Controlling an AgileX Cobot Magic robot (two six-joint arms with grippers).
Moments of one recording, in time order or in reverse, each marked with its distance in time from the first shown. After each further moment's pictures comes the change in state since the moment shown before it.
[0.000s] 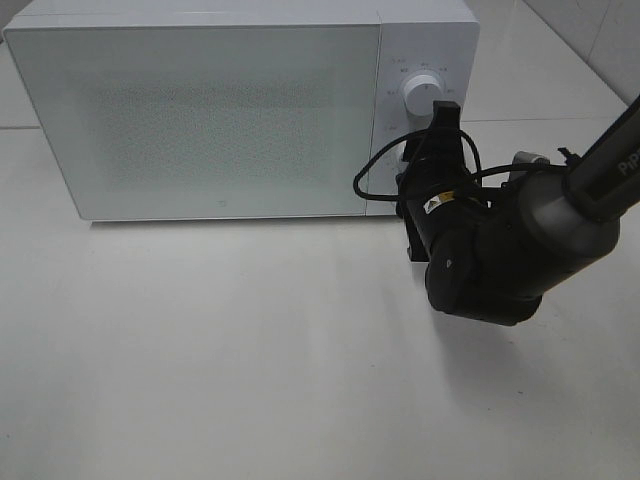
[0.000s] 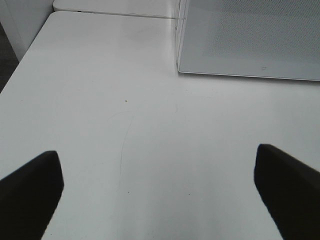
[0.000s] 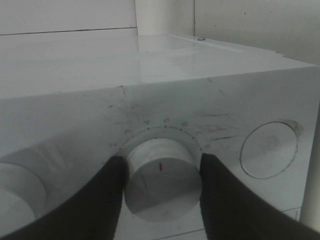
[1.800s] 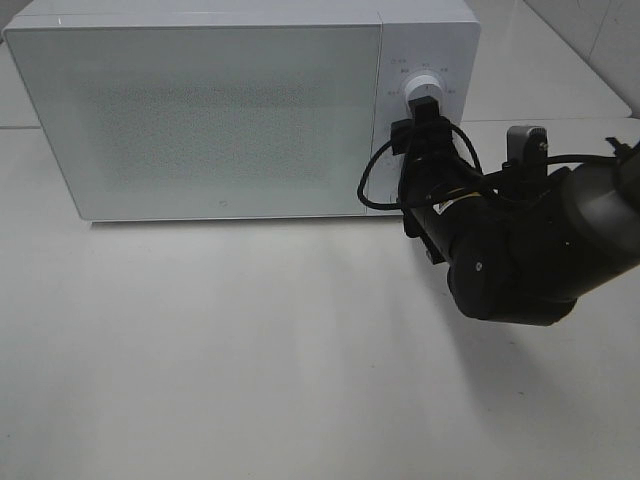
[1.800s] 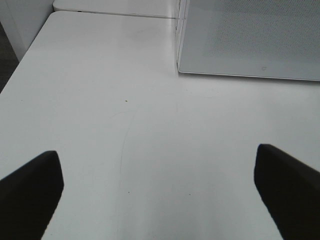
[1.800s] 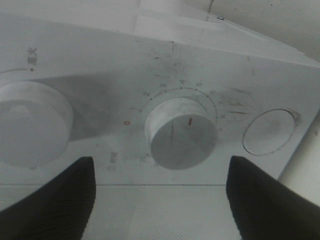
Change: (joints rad) left arm 0.000 0.000 0.000 0.000 0.000 0.000; right arm 0.000 -0.108 0.097 -0.112 0.086 -0.240
